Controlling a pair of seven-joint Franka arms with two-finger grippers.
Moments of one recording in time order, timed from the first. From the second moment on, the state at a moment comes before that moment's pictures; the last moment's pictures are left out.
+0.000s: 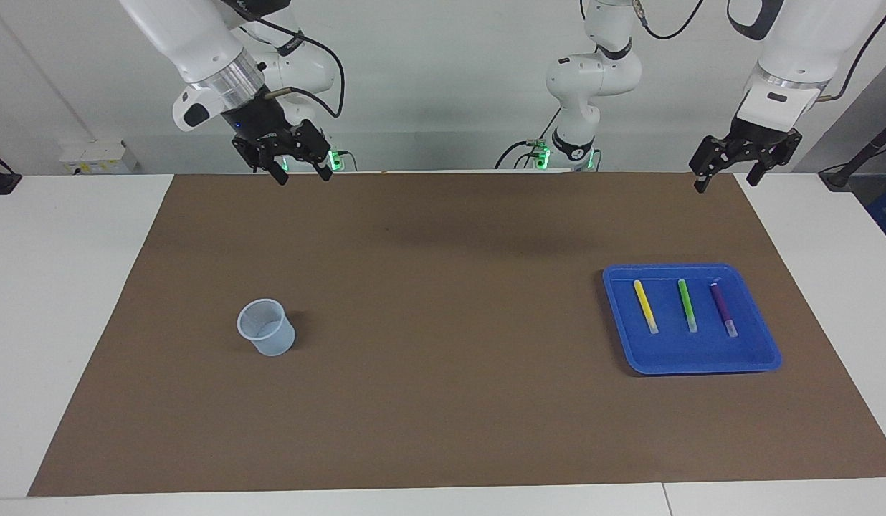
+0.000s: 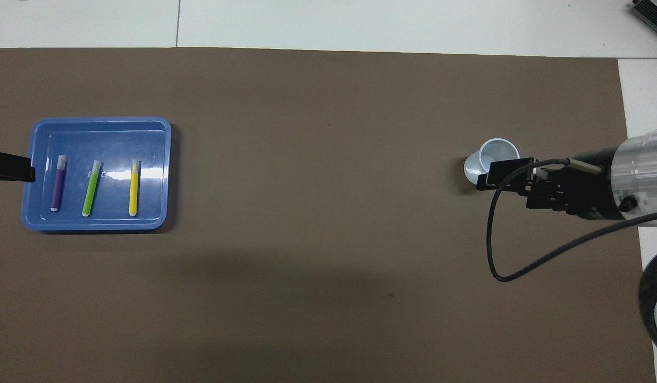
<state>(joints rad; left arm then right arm) 0.05 -0.09 -0.05 -1.66 0.07 1.64 -0.01 0.11 -0.15 0.02 -1.81 0.37 1.75 0.40</state>
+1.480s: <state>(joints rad) 0.08 -0.13 -0.04 -1.91 0.04 1.87 -0.03 0.28 -0.07 0.03 -1.94 0.41 2.15 0.39</state>
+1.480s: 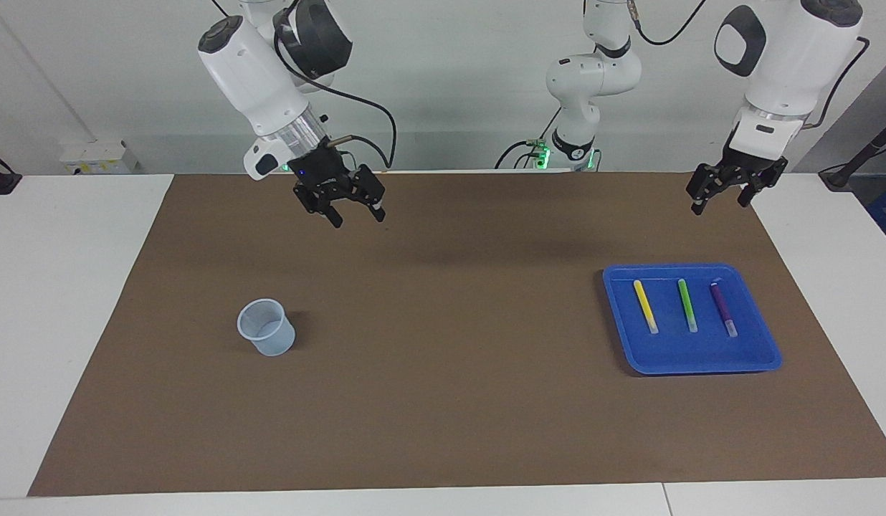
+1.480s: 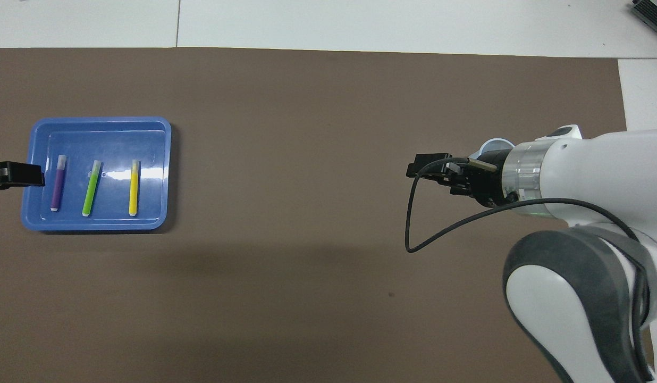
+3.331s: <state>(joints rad) 0.06 0.22 -0.04 -2.18 -0.06 2.52 -0.03 0.40 0.17 0.03 -1.76 0.41 2.39 0.48</state>
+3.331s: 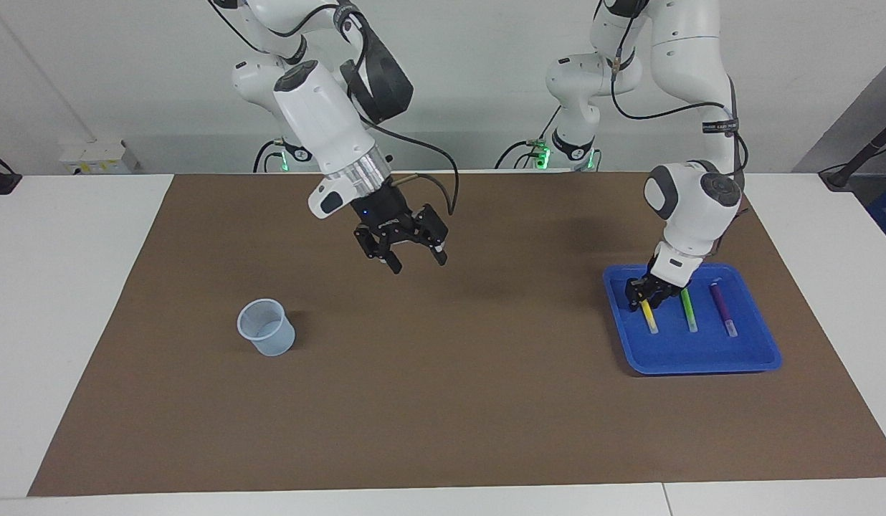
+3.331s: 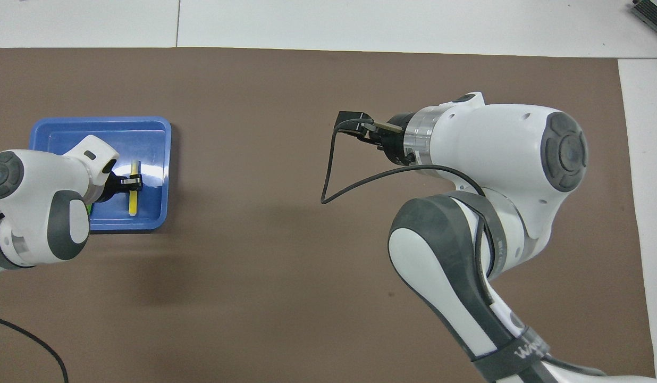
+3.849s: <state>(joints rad) 0.07 0.20 -0.04 -1.92 -0.15 2.05 -0.07 0.40 0.16 0.03 -1.75 0.41 2.39 0.48</state>
